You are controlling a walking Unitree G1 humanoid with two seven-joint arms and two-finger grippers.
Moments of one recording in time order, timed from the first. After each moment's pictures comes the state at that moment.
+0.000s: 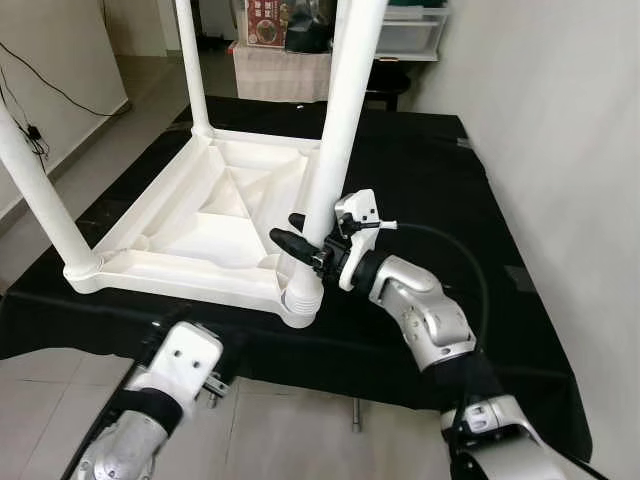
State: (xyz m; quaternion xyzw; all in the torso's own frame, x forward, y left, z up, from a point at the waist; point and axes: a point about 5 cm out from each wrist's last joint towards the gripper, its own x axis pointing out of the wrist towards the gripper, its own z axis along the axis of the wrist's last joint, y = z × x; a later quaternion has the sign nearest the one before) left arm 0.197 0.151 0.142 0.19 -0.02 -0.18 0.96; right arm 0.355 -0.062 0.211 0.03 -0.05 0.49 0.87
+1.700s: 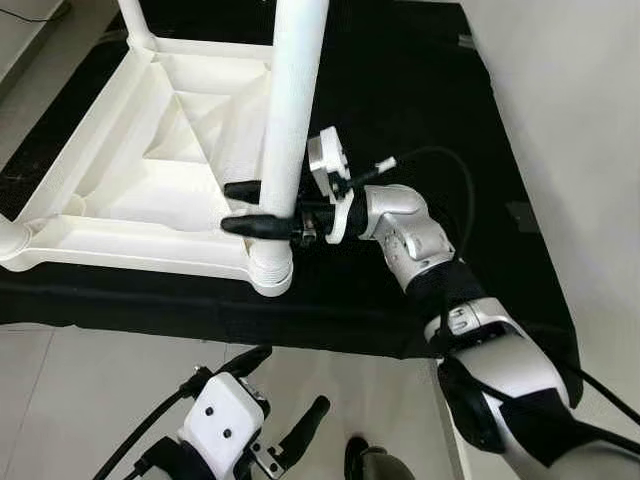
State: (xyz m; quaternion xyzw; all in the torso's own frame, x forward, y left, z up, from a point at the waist) left arm 0.143 0.117 0.160 0.09 -0.01 -0.32 0.94; right arm 0.348 -0.028 0.257 -0.09 -0.12 0.74 0.66
